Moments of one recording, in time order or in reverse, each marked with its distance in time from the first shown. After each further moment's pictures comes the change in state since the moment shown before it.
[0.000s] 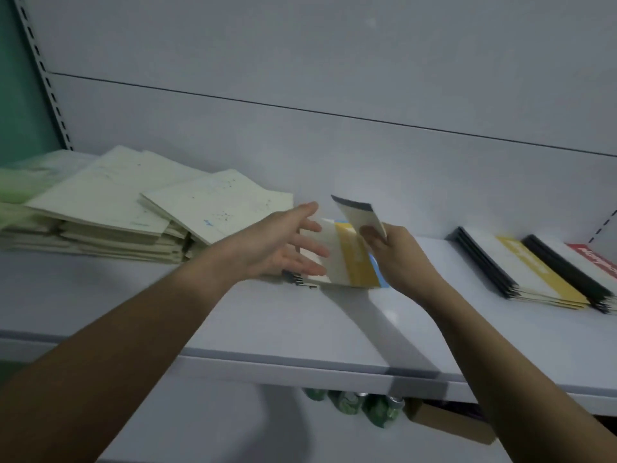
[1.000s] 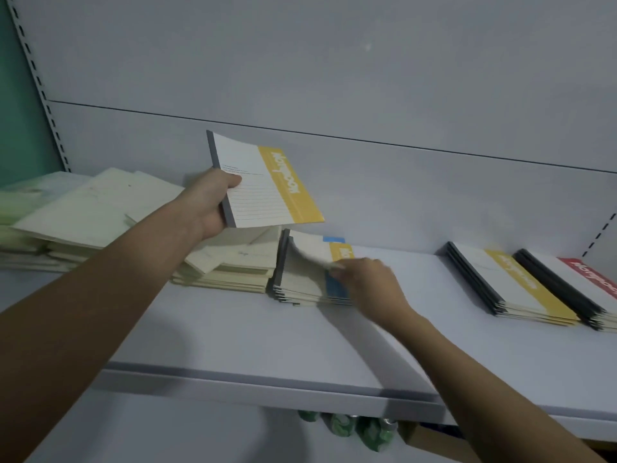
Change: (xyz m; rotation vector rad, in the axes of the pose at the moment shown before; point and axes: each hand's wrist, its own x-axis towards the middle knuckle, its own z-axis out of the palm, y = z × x) left_hand 0.016 0.051 -0.040 -0.307 0.436 0.237; right_hand 0.005 0.027 0.015 -0.416 -0.063 -0.126
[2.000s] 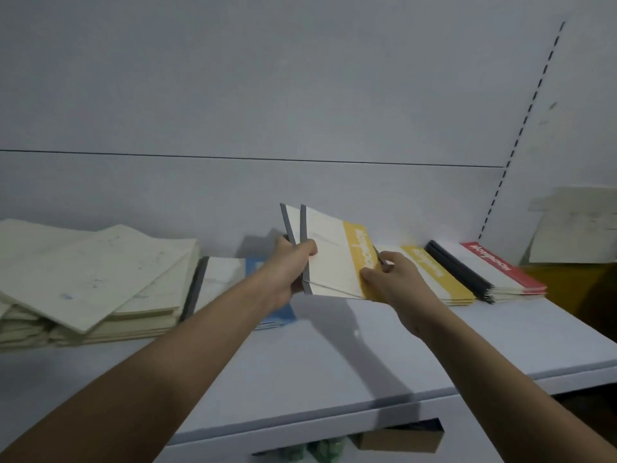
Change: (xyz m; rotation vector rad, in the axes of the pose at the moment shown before) left_hand -0.024 -0.096 0.191 0.186 -0.339 -0.115; right_hand -0.041 0.105 -0.087 0.836 0.257 0.657
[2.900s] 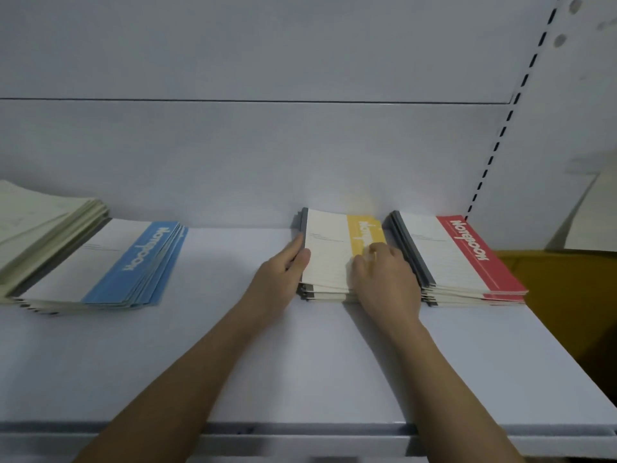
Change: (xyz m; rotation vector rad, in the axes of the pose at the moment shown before) left_hand 0.072 -0.107 0.183 0.535 0.109 0.265; right_hand 0.129 0.124 -0.136 -0.638 0.132 -0.270
